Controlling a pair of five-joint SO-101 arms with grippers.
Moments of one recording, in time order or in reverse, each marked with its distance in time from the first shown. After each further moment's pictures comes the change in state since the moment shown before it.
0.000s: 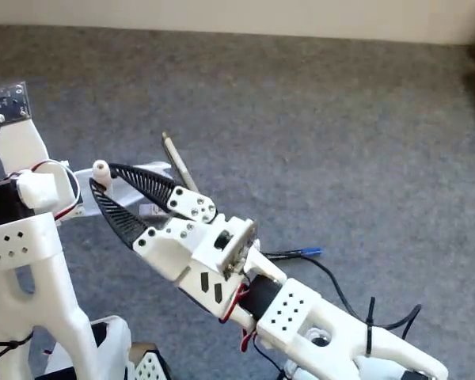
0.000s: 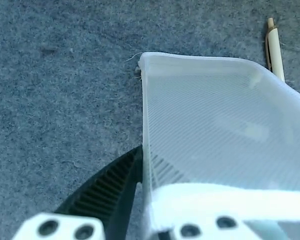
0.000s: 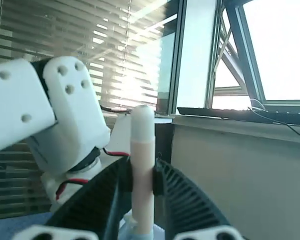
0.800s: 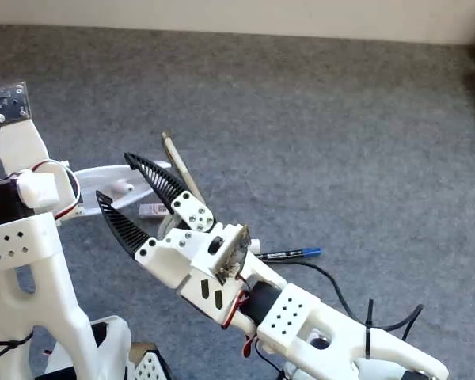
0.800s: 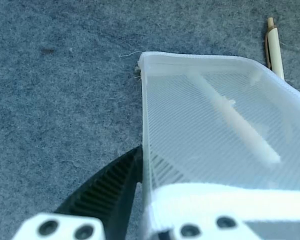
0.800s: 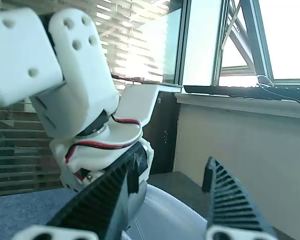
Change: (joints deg) left arm 0.0 0.1 0.0 0.0 0.0; right arm -0.8 0.0 3.9 0.4 0.0
